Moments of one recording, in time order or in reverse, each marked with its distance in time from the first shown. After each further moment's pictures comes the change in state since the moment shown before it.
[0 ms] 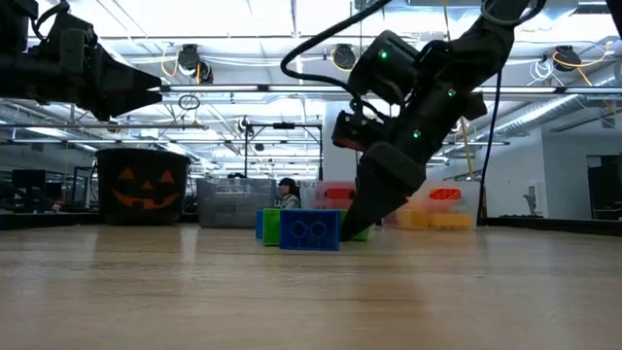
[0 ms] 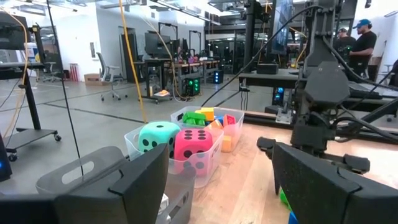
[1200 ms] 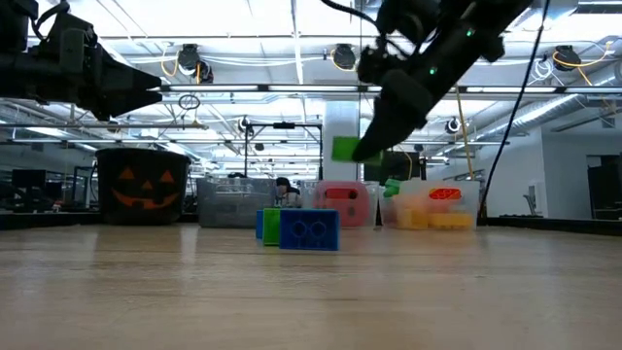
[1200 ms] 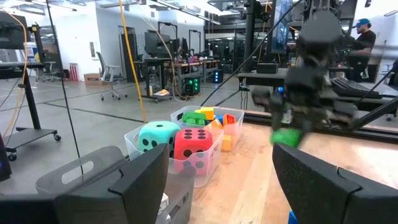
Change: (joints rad) left arm 0.000 0.000 0.000 -0.001 0.001 0.000; right arm -0.045 -0.307 -0.002 -0.196 0.078 -0.054
